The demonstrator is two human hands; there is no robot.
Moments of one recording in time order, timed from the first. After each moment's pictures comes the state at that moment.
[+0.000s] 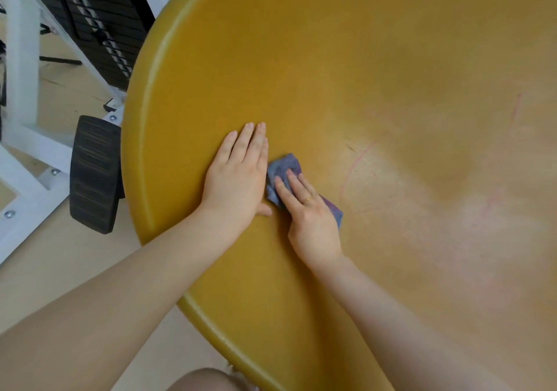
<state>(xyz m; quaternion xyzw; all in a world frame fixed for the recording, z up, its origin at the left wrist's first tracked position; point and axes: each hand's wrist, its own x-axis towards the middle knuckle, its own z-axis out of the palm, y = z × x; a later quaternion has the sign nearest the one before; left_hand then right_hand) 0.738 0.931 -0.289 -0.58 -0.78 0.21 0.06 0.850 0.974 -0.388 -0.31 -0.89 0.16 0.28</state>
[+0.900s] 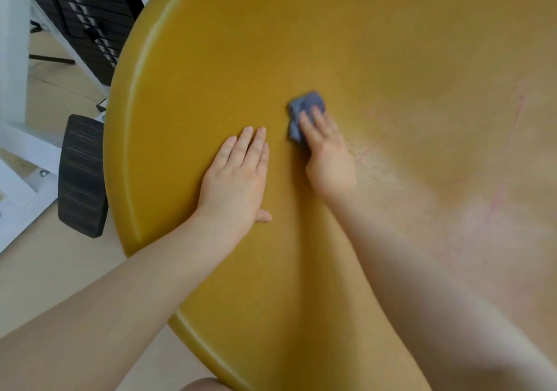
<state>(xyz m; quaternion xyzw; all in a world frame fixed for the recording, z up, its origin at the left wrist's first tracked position) 0.739 0.934 -0.295 -0.58 -0.79 0.20 0.05 0.825 1.066 -0.358 -0.36 -0.87 0.15 0.29</state>
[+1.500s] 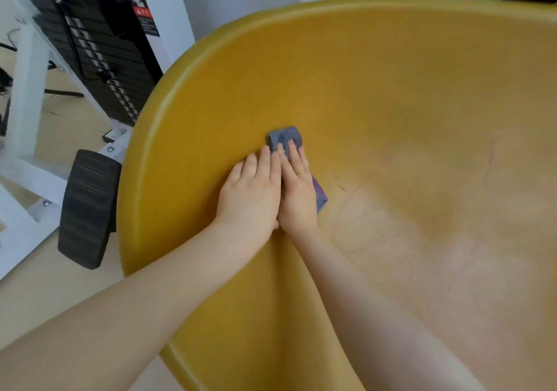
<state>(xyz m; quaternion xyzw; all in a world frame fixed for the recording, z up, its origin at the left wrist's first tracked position) 0.743 0.965 -0.266 -0.58 -0.80 0.14 0.06 0.786 1.047 -0.358 -0.34 -0.82 0.28 0.38</state>
